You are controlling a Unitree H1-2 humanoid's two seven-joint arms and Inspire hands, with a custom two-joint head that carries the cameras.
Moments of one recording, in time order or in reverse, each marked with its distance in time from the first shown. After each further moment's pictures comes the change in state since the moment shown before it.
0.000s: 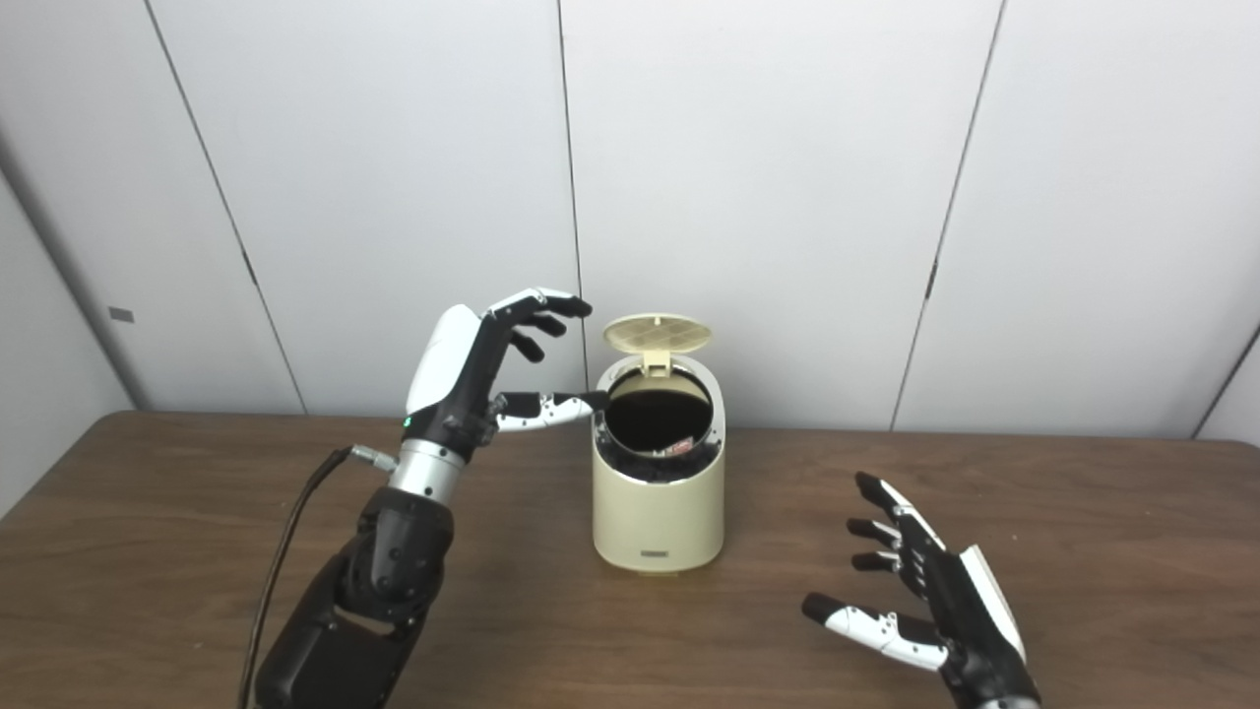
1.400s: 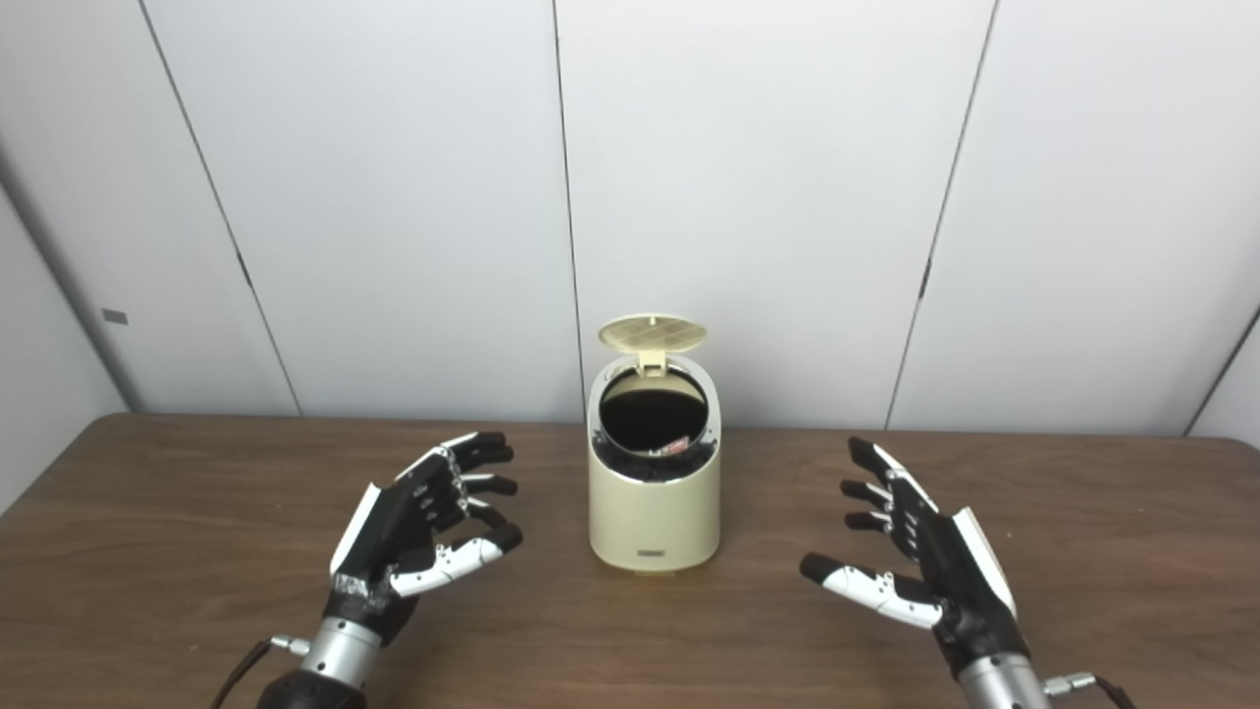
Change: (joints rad) left arm 0.366 -0.024 0.113 -0.111 -0.453 0.011 -0.292; right arm -0.096 -0.012 0.003 0.051 0.023 -0.037 0.018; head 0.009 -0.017
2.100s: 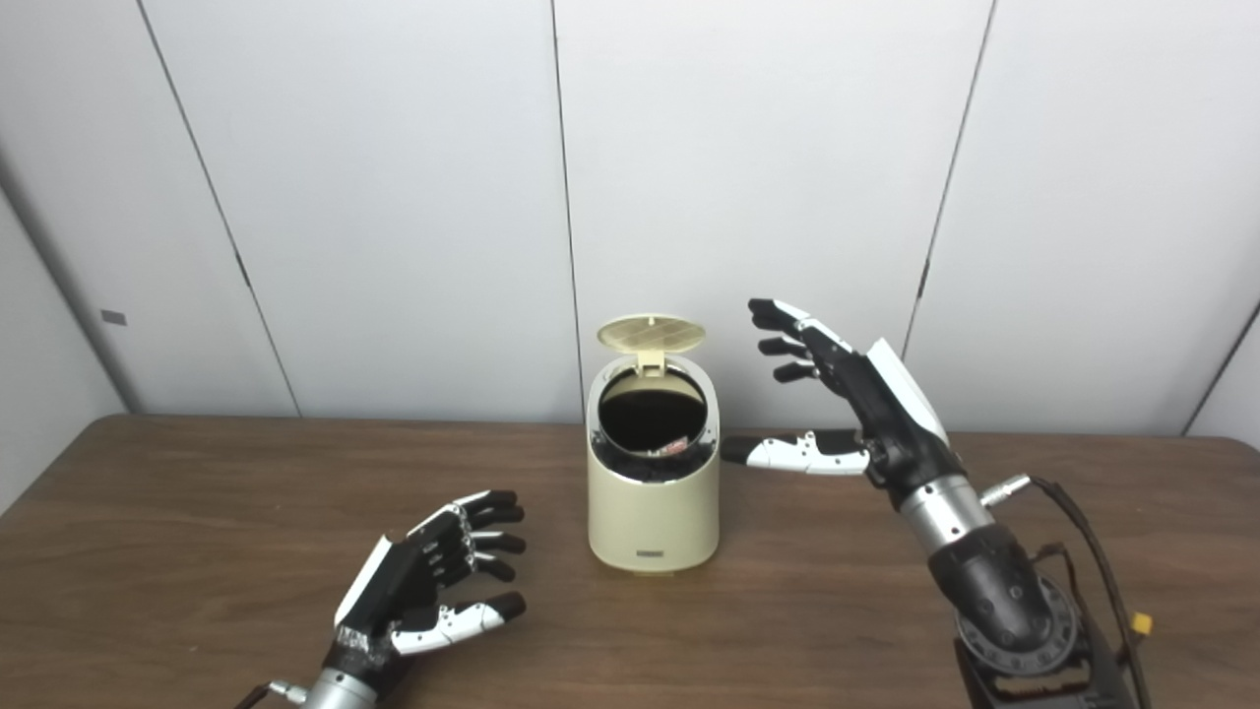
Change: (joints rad) left arm 0.046 0.027 -0.021 0.056 0.004 -0.056 -0.076; right arm -0.312 -0.056 0.097 -0.055 -0.113 0.121 0.090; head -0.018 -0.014
